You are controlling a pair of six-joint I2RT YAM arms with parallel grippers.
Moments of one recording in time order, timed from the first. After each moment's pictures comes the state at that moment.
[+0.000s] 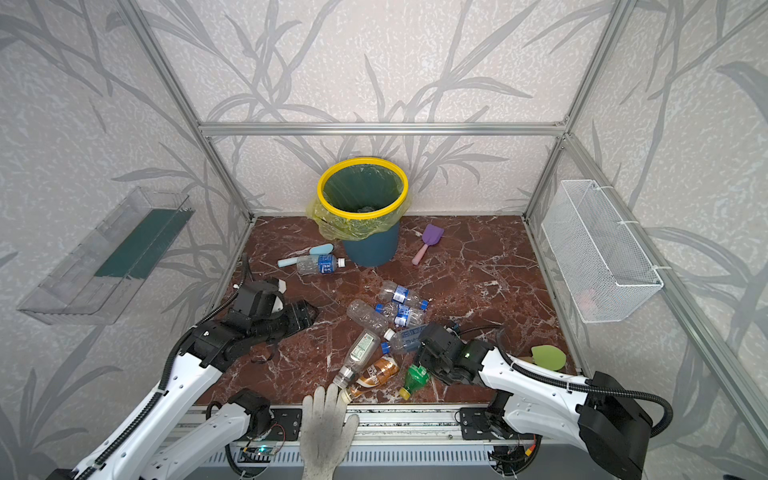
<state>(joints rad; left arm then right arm) -0.40 0.80 0.81 -0.87 0.08 -0.78 0.90 1.04 0.45 -0.51 -0.01 1.40</state>
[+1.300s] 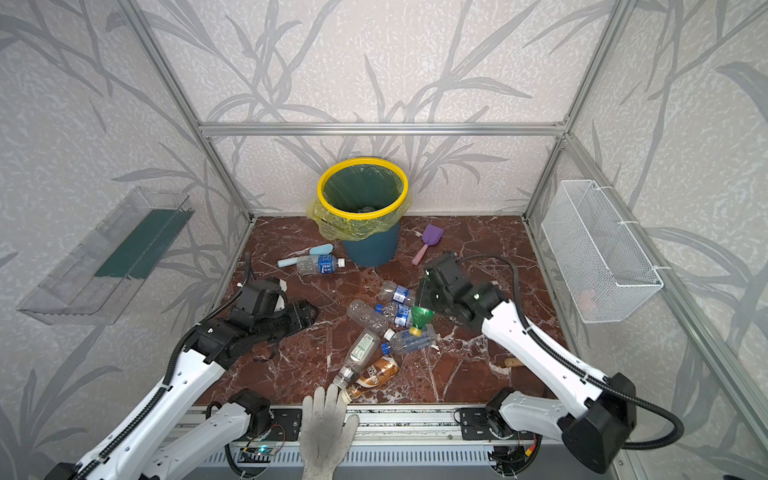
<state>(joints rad) -0.40 0.83 0.81 -0.86 0.06 -0.79 0.62 1.30 1.27 -0.81 0.09 0.75</state>
